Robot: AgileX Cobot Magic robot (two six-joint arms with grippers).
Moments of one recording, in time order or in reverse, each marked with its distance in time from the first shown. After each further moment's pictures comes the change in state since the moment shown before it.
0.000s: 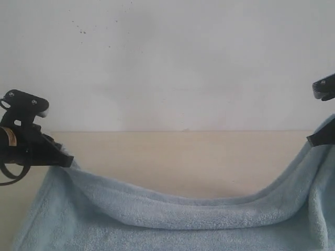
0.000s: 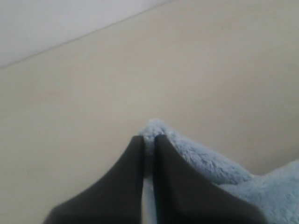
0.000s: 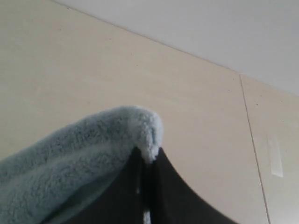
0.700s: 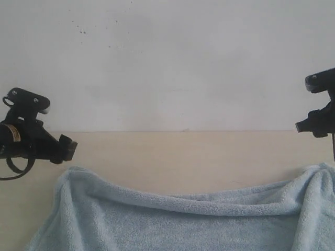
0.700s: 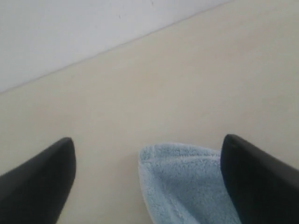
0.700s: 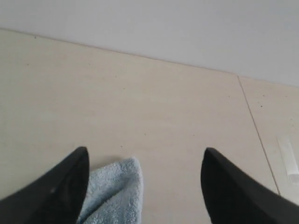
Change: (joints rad) left arm 0.038 0.088 -0.057 -0.018 -0.112 0.069; right arm 0.000 0.191 -0.182 -0.170 0.050 0.322
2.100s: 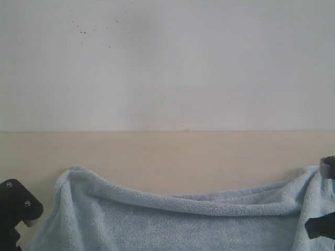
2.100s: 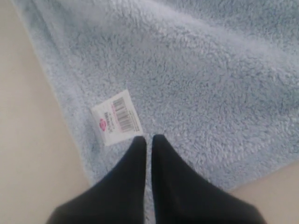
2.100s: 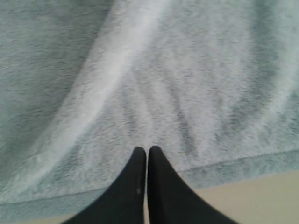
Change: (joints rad) left arm -0.274 -0.403 0.477 -0.201 0.511 0.224; right arm 0.066 -0.426 0.498 1.395 0.382 -1.097
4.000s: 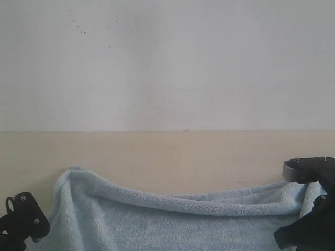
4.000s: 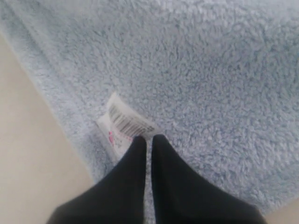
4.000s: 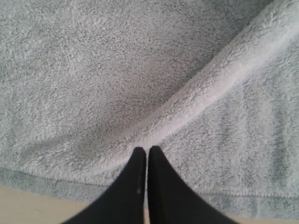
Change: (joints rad) left arm 0.054 0.161 0.020 0.186 -0.150 0.030; right arm 0.144 0.000 0.000 0.182 -0.019 -0.188
